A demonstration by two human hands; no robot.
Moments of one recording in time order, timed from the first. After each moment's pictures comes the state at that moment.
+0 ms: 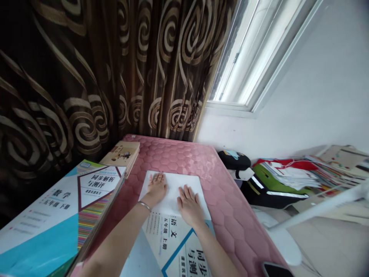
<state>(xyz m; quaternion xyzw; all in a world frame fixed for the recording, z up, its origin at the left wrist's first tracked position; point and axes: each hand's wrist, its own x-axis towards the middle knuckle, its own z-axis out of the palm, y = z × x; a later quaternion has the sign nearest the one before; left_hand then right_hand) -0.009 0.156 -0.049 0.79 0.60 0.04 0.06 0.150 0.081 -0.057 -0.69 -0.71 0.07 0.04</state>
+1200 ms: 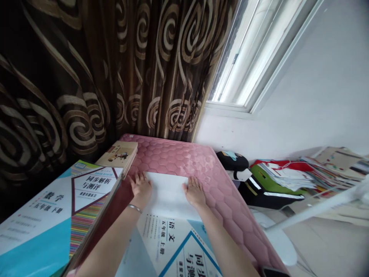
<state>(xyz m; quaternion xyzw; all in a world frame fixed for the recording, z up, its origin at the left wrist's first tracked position) -0.043 0.162 -0.046 0.66 0.75 0.07 0.01 0.193 0.157 -0.070 -0.74 -0.67 0.04 0.02</state>
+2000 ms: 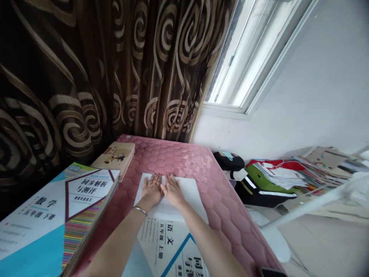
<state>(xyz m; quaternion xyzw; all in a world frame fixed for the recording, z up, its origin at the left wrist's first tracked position) -0.009 0.168 -0.061 0.79 0.61 0.04 0.07 0.121 0.158 -0.052 -0.62 -0.77 0.10 0.07</state>
